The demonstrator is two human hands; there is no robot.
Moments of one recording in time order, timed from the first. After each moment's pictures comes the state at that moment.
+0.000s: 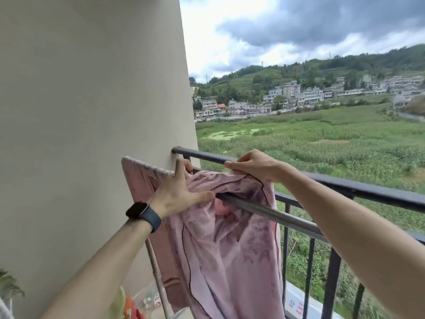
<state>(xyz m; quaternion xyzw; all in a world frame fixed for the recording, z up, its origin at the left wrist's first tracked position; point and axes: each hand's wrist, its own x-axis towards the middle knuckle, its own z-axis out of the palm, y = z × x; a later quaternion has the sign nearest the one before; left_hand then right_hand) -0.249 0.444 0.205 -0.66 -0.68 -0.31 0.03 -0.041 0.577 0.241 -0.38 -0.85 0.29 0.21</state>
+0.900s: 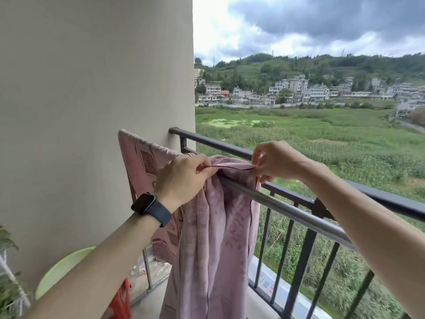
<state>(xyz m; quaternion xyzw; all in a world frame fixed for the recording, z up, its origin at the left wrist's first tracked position) -0.172 0.406 0.197 -0.61 -0.68 -0.37 0.18 0.041 0.527 0.246 -0.38 -0.89 0.14 0.18</state>
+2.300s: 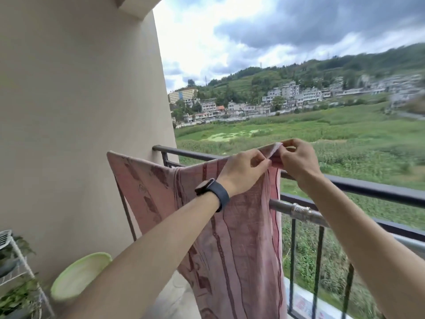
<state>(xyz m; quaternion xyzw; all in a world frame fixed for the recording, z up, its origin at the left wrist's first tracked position) 0.255 0.315 0.249 -0.73 -0.58 -0.36 -0.01 0.396 0.385 0.241 -0.40 -0.60 0.40 0.56</state>
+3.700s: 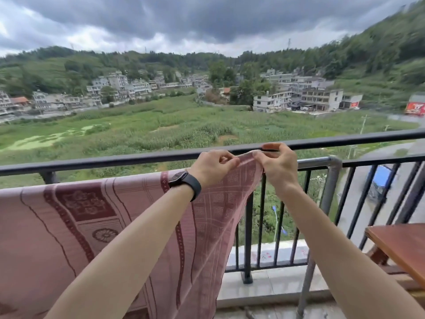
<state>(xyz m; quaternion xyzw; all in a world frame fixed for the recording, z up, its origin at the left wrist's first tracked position) 0.729 0.178 0.193 -0.89 -0.32 -0.26 -0.18 0.884 0.077 0.171 -0.62 -0.39 0.11 0.67</state>
